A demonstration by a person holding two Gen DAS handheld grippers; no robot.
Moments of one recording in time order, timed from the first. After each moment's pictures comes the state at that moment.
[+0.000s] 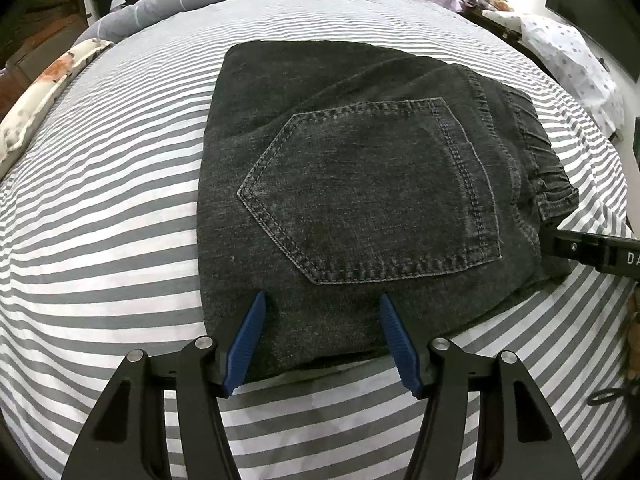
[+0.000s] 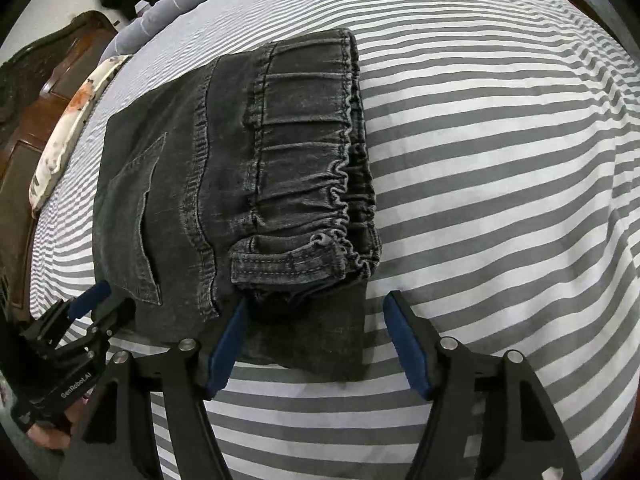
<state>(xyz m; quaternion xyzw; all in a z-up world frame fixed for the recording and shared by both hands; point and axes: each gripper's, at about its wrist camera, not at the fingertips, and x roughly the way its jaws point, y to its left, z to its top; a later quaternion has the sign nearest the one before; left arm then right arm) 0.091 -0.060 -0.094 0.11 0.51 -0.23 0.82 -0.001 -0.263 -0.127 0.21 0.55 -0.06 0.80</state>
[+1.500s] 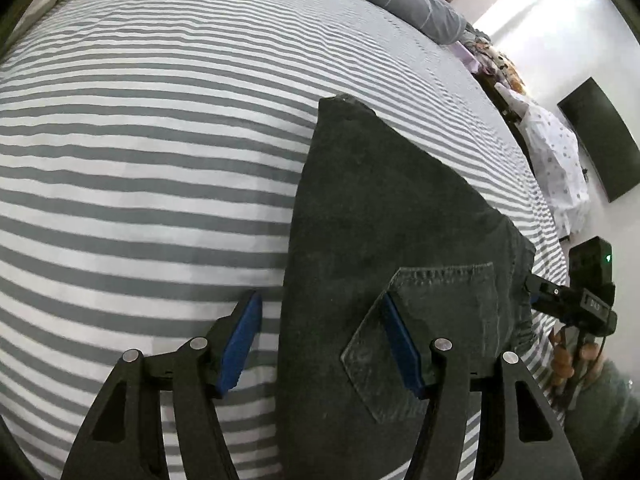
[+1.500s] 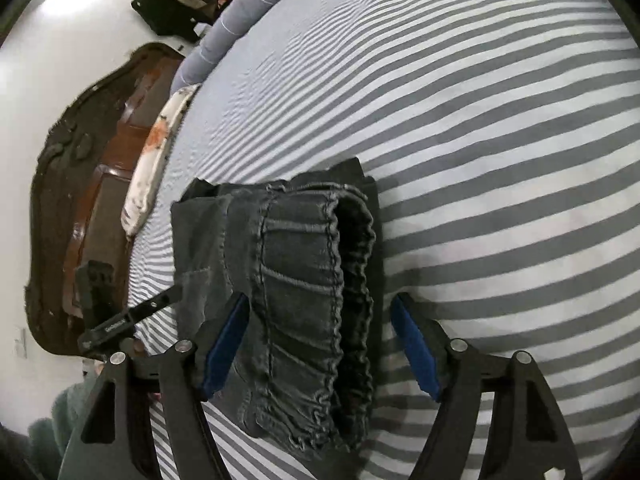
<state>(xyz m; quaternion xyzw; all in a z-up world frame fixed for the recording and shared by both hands) 0.207 0.016 -0.092 -0.10 0.56 -0.27 0.78 0.078 -0.356 -0.128 0.35 0.50 0.12 0.78</state>
